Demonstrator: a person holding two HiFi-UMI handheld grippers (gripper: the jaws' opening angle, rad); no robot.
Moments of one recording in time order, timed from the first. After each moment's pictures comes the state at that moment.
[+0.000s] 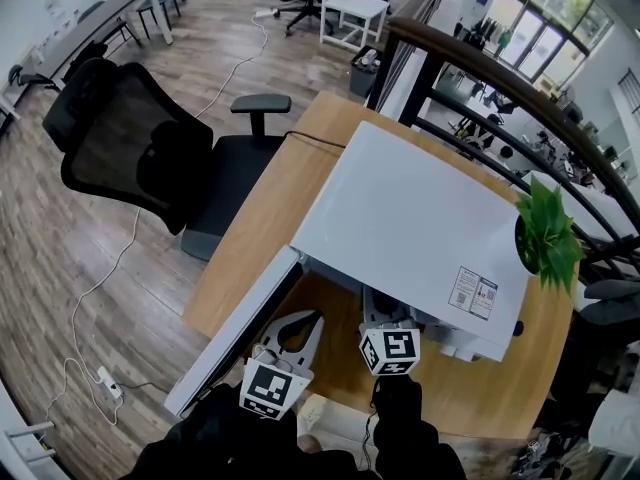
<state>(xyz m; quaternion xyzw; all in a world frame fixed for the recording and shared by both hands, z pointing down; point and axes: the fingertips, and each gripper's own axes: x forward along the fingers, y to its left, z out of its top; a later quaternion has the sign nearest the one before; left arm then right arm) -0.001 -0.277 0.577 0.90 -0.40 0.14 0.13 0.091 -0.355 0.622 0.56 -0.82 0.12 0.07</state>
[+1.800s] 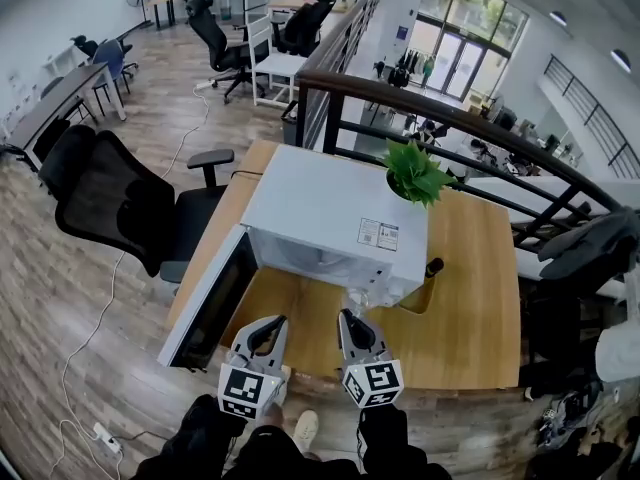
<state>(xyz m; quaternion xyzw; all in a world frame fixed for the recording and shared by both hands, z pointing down) 0.021 -0.134 0.480 0.92 -0.38 0.11 0.06 0.138 -0.132 0.512 0.60 -0.79 0.09 0.02</state>
